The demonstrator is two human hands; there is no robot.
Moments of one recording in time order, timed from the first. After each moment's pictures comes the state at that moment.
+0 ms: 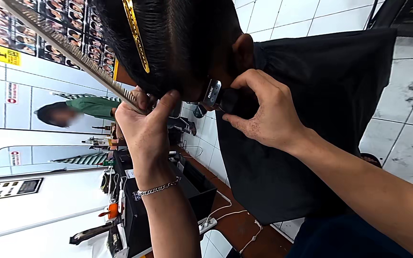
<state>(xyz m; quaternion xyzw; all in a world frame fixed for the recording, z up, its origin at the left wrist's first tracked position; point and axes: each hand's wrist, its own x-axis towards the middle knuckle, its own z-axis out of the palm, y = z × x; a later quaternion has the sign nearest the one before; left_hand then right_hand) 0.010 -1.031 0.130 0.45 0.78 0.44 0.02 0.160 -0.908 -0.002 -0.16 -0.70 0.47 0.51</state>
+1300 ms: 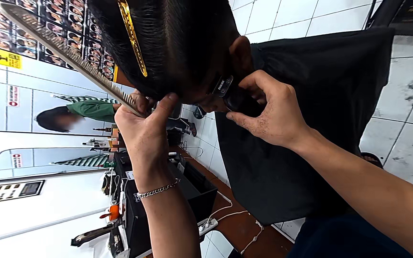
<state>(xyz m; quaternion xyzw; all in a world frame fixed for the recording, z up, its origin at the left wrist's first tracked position) 0.009 -1.028 0.130 0.45 0.78 0.43 0.02 0.166 -0.904 -0.011 -0.16 -0.66 0.54 0.49</state>
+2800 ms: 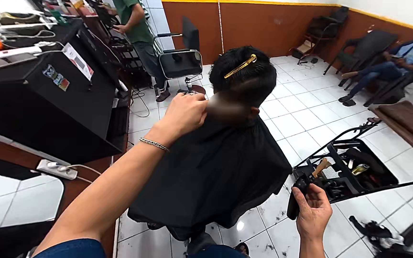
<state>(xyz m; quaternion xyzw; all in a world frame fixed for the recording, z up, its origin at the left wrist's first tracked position) 0.086 -1.048 0.102 0.45 0.87 0.09 -0.18 0.391 -0.792 -0.045 -0.19 -0.62 0.62 0.44</state>
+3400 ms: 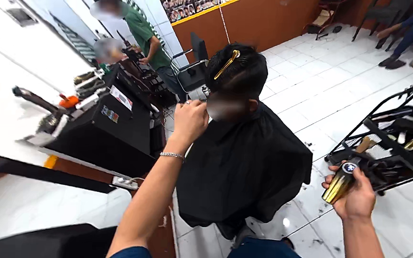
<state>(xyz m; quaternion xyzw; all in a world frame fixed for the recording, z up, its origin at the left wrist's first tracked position) 0.120 -1.037 0.109 0.36 0.91 0.03 -0.21 0.407 -0.743 -0.046 -0.25 -0.41 0.81 0.33</state>
